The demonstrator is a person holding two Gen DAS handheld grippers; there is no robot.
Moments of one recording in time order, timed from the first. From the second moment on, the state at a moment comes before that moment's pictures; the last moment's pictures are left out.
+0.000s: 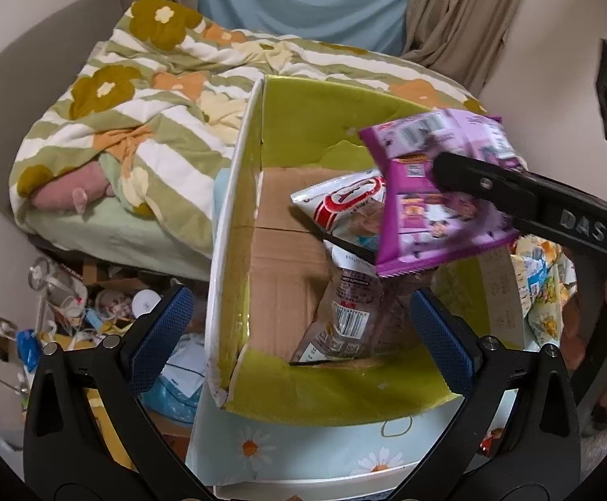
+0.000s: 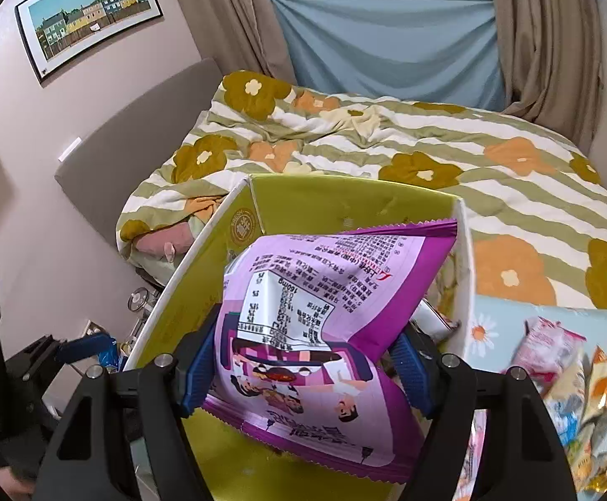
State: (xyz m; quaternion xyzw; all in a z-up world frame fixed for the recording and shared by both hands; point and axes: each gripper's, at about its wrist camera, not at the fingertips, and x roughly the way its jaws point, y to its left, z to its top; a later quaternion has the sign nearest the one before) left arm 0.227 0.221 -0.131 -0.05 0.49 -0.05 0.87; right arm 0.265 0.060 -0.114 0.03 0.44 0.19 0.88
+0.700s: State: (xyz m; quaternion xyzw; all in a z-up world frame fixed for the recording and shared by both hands) left arm 0.227 0.208 -0.130 -0.04 0.49 -0.07 0.87; right arm 0.243 0.031 -0.106 0.06 0.41 0.18 0.89
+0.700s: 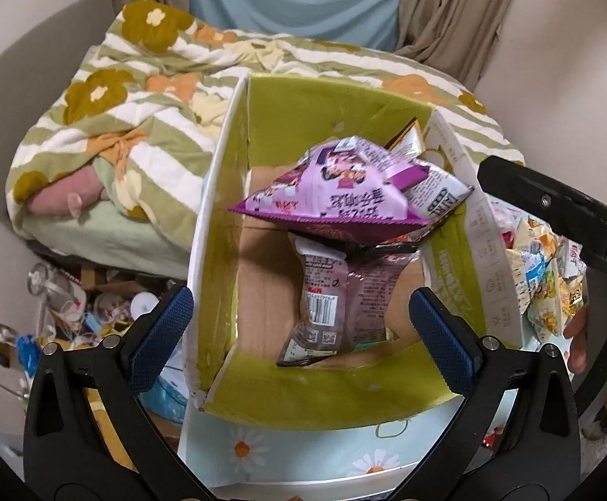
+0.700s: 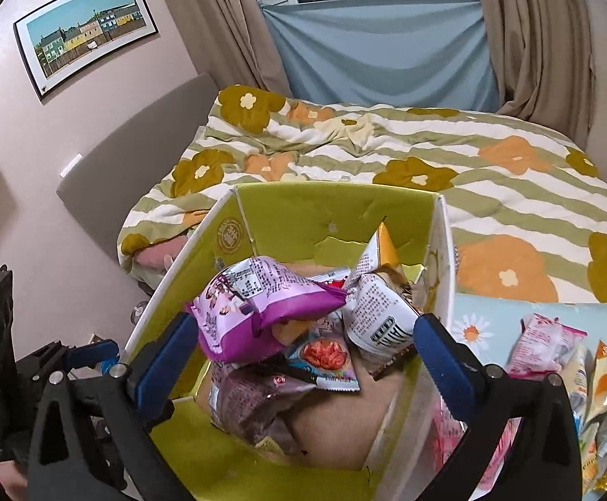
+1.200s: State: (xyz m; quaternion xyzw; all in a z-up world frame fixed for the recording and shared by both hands) left arm 0.197 0.164 -0.072 0.00 0.43 -0.15 0.89; right arm 0.169 -0.011 -0.048 0.08 0.36 0.11 0.92
